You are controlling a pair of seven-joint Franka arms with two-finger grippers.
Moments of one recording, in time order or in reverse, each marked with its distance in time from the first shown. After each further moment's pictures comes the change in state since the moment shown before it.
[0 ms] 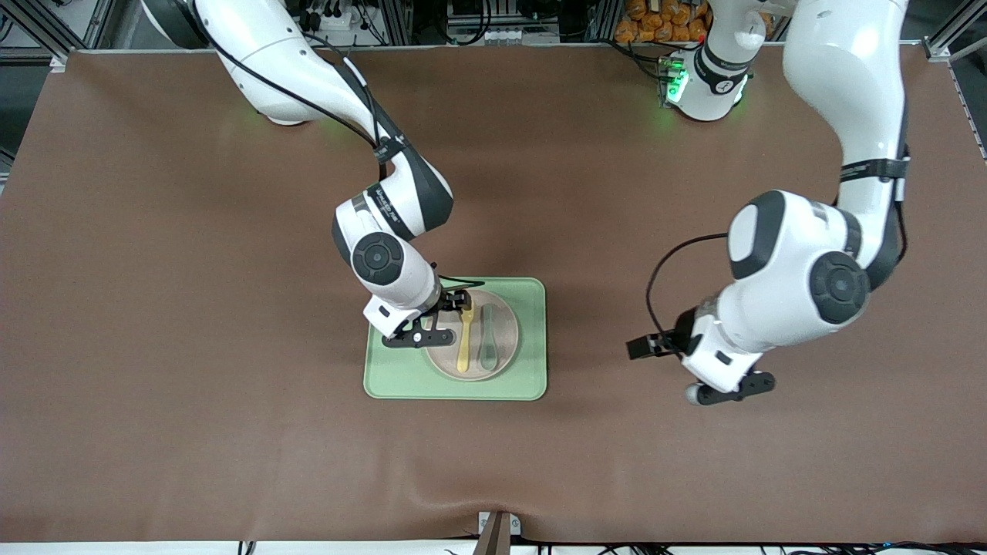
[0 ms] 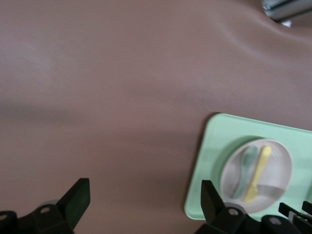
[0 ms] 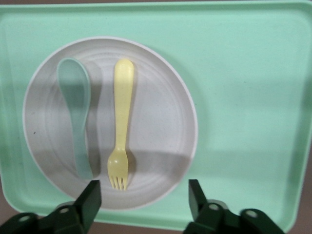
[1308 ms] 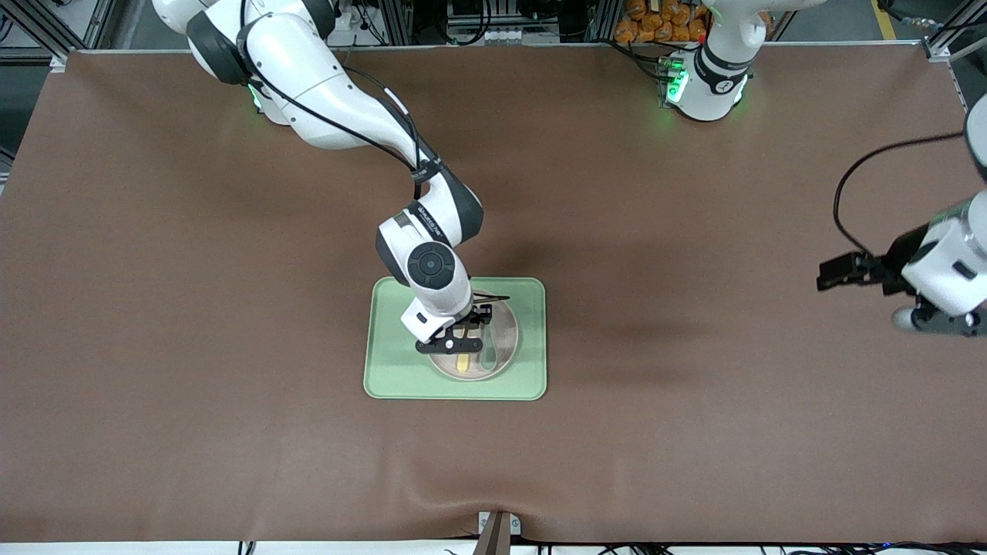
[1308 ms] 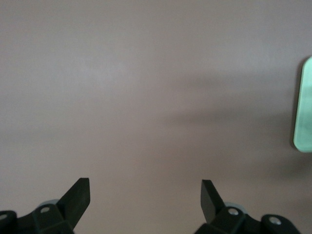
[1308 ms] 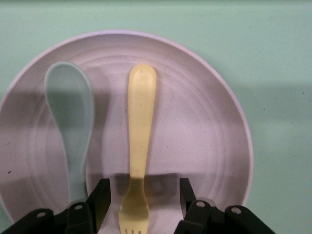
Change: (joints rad) left arm 0.237 -0.356 -0.006 -0.118 0.193 -0.356 0.397; right arm 0.069 0.171 -0.013 0.150 -0.103 0.034 0.141
